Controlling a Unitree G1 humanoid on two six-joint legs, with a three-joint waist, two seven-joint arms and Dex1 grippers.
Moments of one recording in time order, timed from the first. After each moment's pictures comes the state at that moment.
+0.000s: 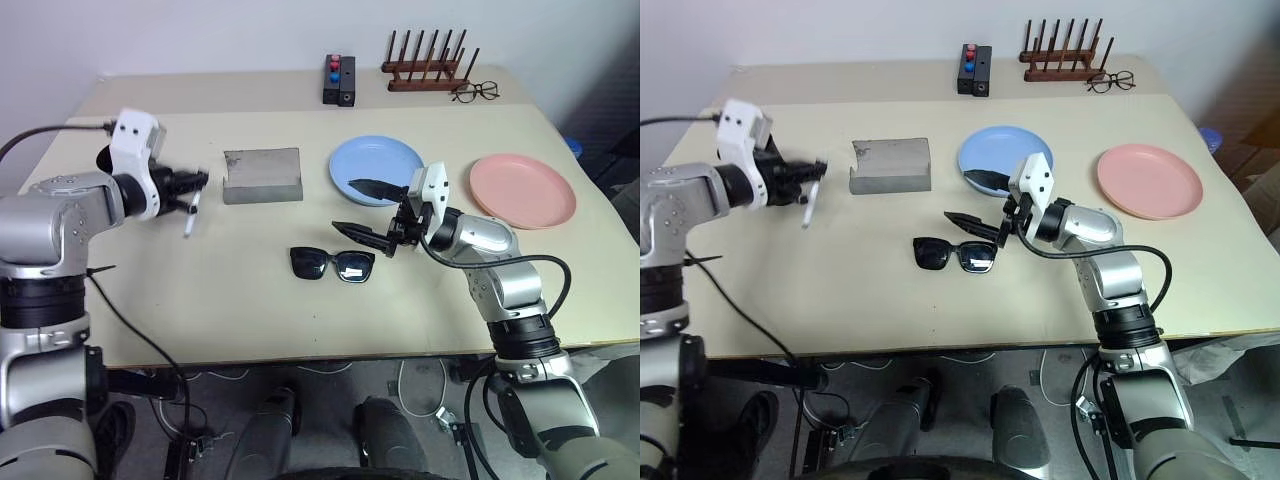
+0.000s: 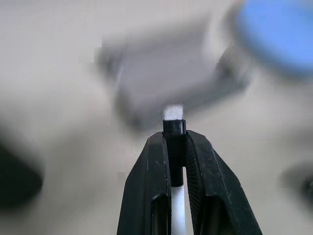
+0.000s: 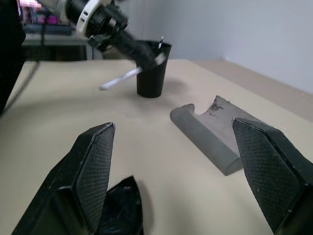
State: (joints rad) left arm -0.74 0.68 0.22 -0.01 -0.42 0.93 -0.59; right arm -0.58 -0.39 0.03 0.07 0.42 0.19 0.99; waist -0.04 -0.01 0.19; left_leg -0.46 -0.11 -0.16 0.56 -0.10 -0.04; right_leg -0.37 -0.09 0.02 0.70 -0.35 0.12
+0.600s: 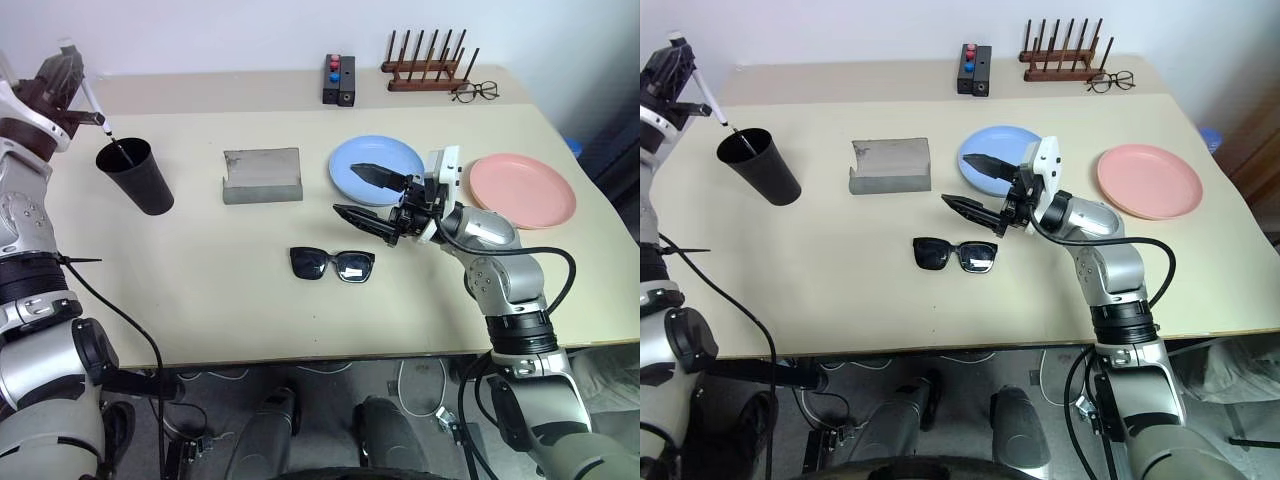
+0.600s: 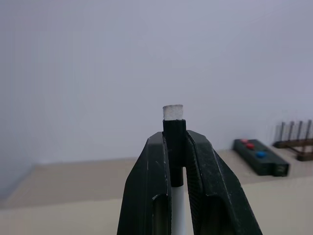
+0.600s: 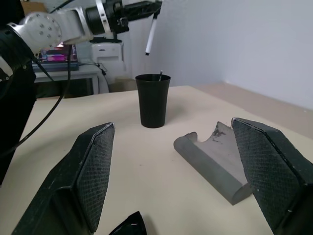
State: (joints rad) left arm -0.87 0.73 0.47 0.55 -0.40 0.16 -0.57; right arm -0.59 -0.37 0.01 0.04 0.49 0.24 1.00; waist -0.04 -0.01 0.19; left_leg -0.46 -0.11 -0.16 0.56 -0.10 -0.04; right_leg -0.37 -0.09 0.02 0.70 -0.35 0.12
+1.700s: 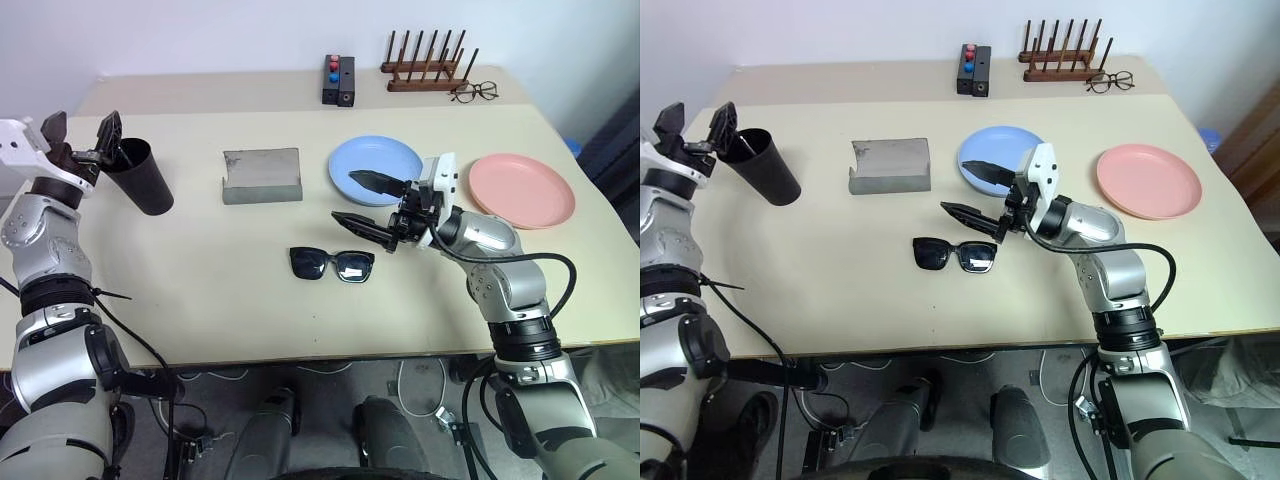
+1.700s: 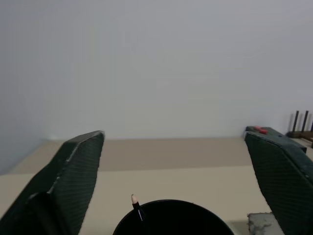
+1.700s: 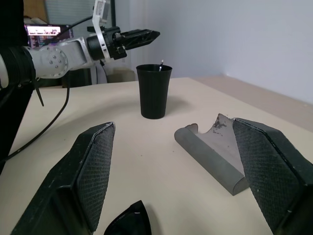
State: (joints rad) left arm -0.83 0.66 0.46 0.87 -0.41 -0.21 -0.69; right arm -0.56 -0.39 0.03 -0.01 0.47 0.25 0.97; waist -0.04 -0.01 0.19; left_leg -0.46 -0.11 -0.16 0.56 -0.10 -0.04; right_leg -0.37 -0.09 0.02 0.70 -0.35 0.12
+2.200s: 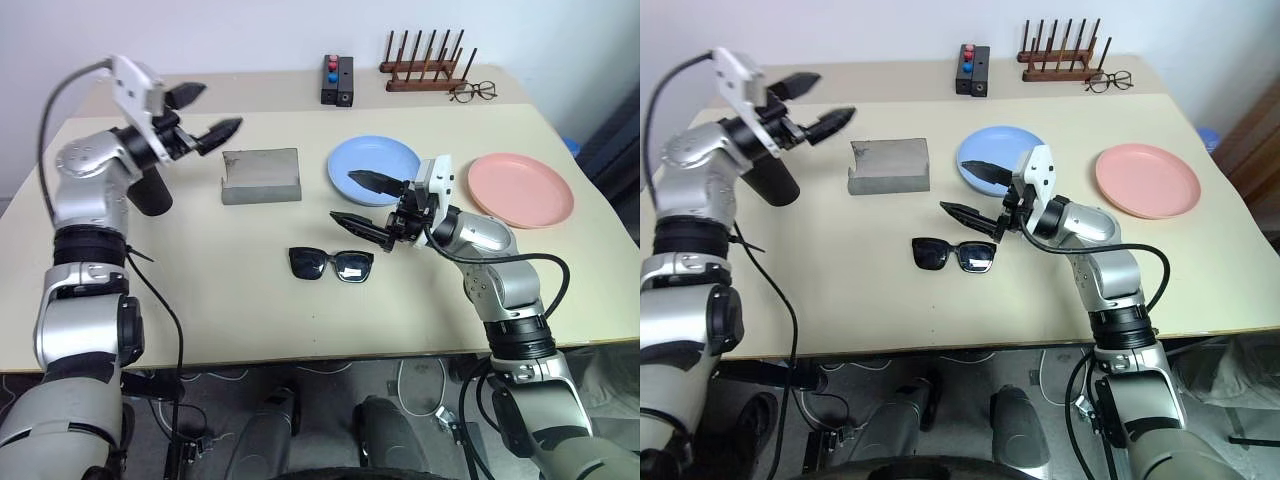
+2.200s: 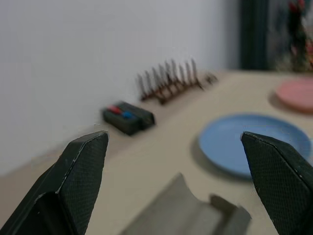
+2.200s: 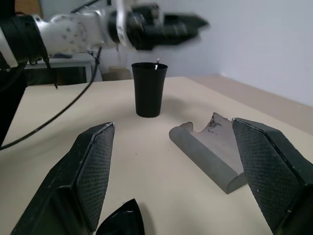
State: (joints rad) left arm -1.08 0.59 0.07 0.91 -0.22 -0.08 -1.00; right arm -0.57 -0.38 0.03 0.03 0.44 0.19 0.97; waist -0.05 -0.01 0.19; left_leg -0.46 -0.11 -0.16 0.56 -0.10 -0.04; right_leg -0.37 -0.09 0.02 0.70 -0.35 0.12
